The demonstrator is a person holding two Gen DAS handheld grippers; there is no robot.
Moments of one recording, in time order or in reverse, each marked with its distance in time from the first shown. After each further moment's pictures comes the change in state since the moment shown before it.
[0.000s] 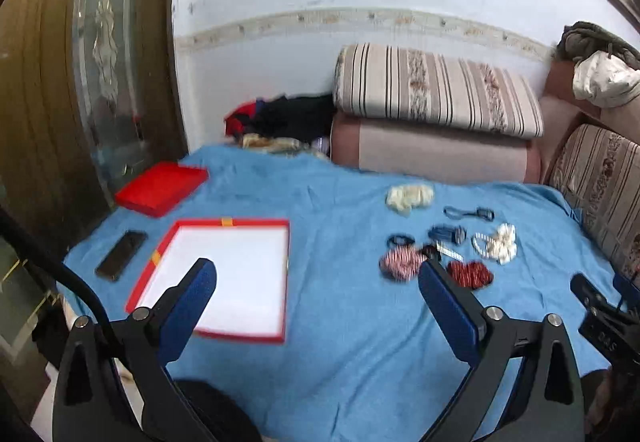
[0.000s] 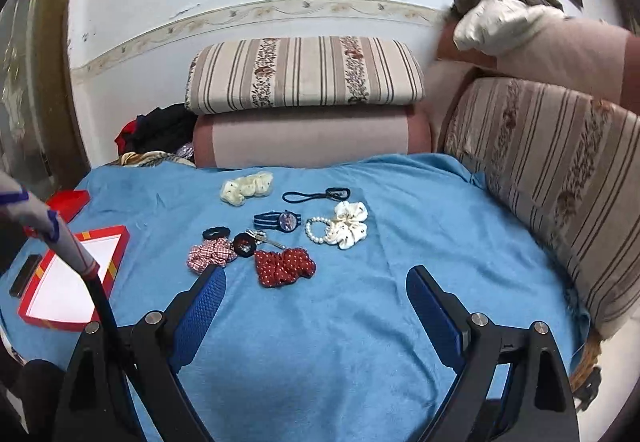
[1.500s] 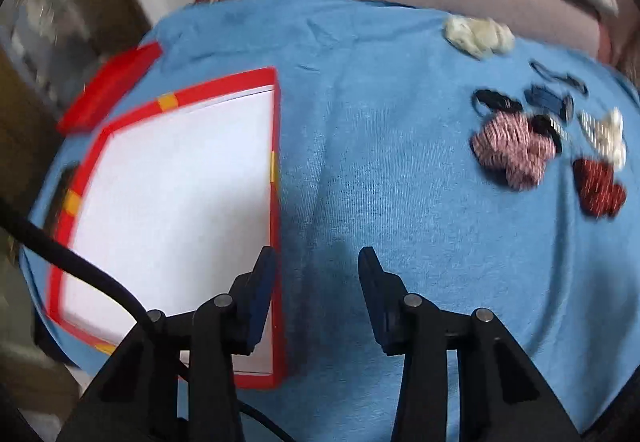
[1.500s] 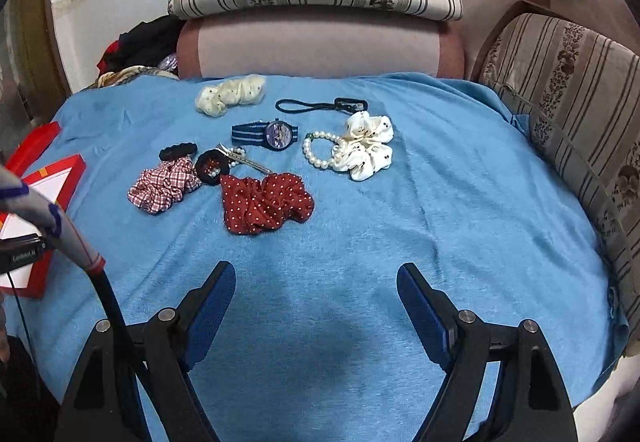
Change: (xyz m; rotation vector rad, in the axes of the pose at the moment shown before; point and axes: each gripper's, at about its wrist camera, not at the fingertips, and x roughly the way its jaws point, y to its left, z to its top) left arm 0.253 0.012 -0.067 0.149 0.566 0.053; right arm 0.136 0.009 -0.030 -0.032 0.276 0.033
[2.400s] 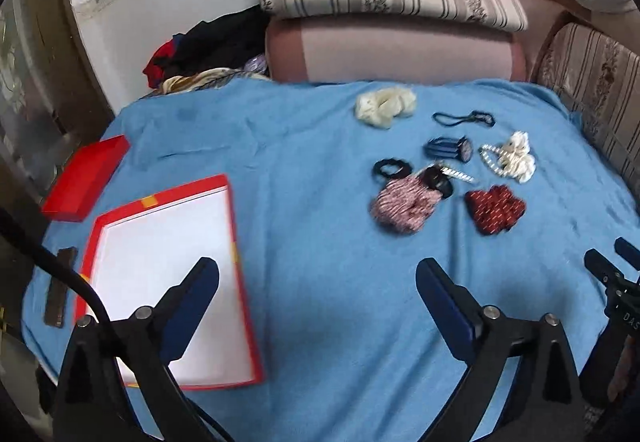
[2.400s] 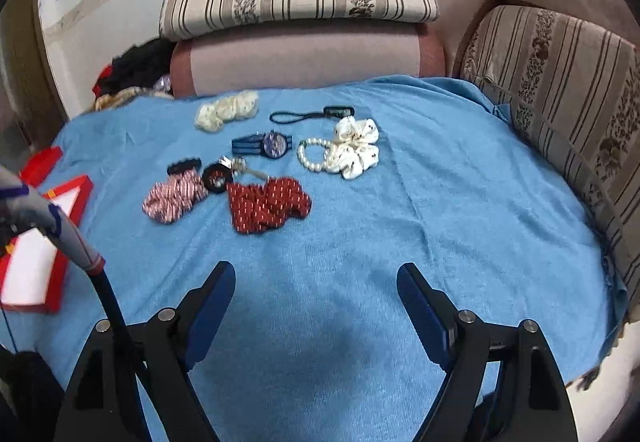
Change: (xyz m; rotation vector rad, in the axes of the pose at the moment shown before) left arm -0.105 -0.021 0.016 0.110 -0.232 -0.183; right arm -0.033 -0.012 -0.006 0.089 -0.071 0.020
